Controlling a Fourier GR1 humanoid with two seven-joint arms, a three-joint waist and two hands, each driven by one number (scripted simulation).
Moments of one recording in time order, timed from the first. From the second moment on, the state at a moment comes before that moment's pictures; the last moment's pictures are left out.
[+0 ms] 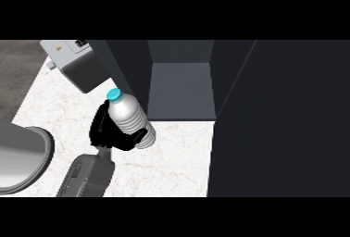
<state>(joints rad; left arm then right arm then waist) -0.27 0.00 -0.05 -1.26 0.46 -0.07 -0.18 0.60 -0.12 0.38 -2.15 -0.21 0.08 -0.23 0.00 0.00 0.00</state>
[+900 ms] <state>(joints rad) -0.34 0.07 -0.16 -1.25 0.31 0.33 -0.16 0.55 -0.12 0.39 -2.11 -0.23 0.09 -0.22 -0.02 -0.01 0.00</state>
